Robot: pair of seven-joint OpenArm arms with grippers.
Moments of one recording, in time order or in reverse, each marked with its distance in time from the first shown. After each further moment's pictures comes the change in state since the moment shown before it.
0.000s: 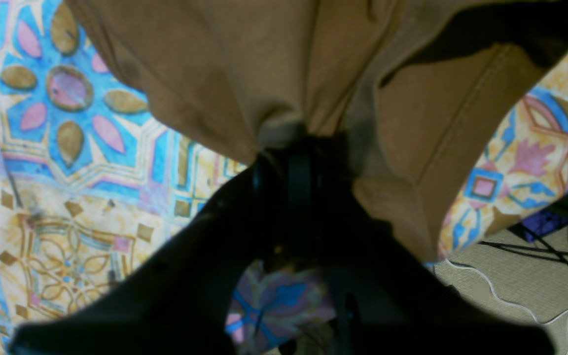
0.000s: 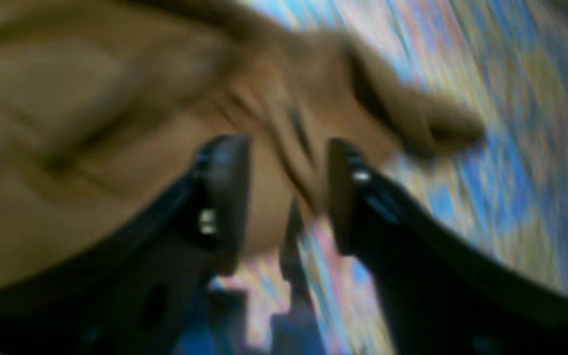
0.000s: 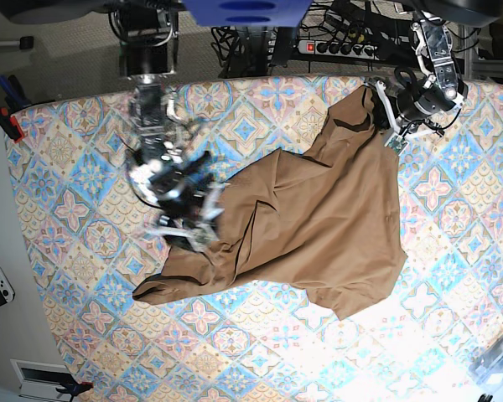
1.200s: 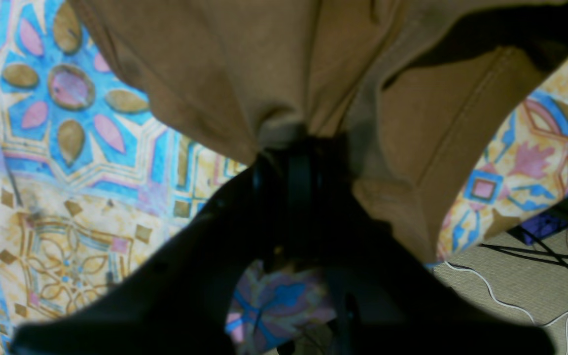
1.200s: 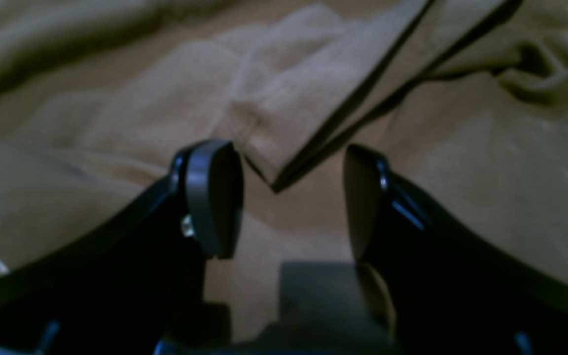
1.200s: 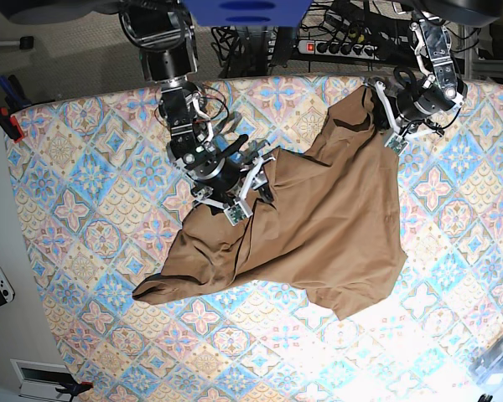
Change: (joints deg) left arm 0.0 0.3 -0.1 0.0 0.3 0.1 0.0; right arm 0.3 -3.3 -4.4 -20.5 15.4 -0.8 5.5
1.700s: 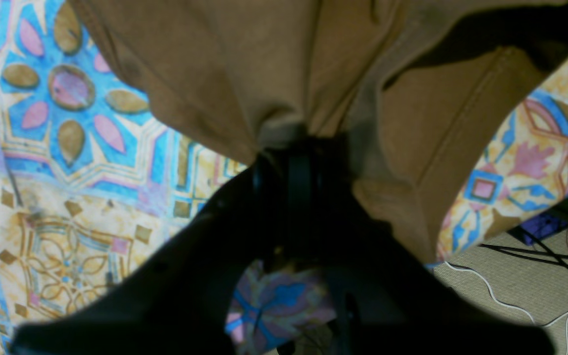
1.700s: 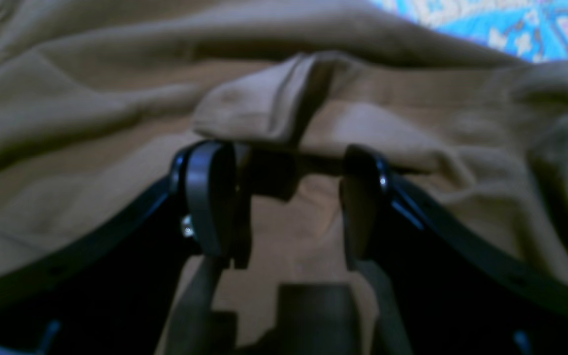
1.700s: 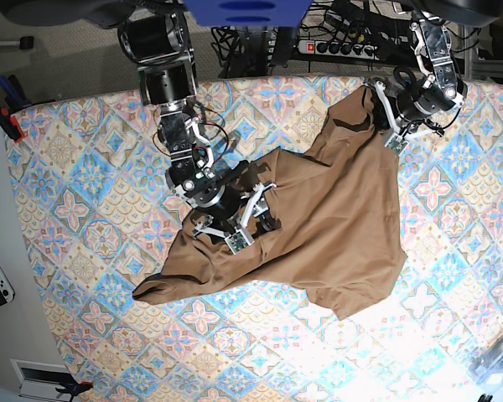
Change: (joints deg) left arm 0.0 0.0 0.0 0.0 0.0 0.0 0.0; right arm 7.5 0.0 -0.3 -1.6 -0.4 0.2 -1.4
